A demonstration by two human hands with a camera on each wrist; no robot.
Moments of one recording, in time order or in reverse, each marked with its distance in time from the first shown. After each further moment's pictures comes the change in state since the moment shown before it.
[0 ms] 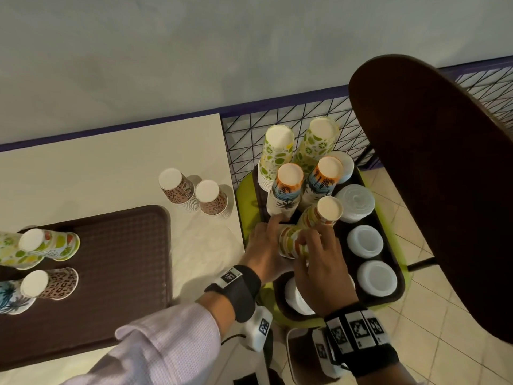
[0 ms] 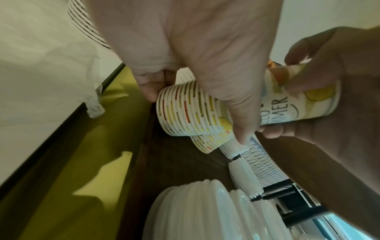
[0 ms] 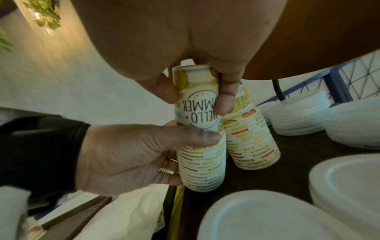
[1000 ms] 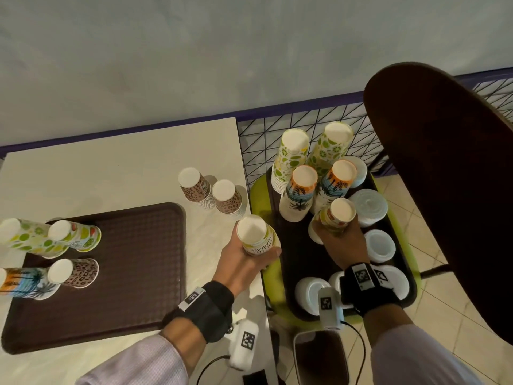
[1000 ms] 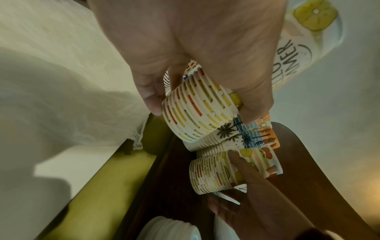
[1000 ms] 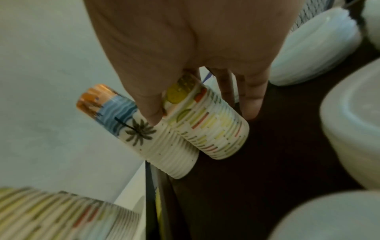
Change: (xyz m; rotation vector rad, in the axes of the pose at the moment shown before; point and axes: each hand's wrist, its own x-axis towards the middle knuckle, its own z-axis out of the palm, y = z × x) left_hand -0.051 -0.034 -0.042 -0.597 0.203 -0.125; right_hand 0.059 0.059 0.018 0.394 0.019 0.604
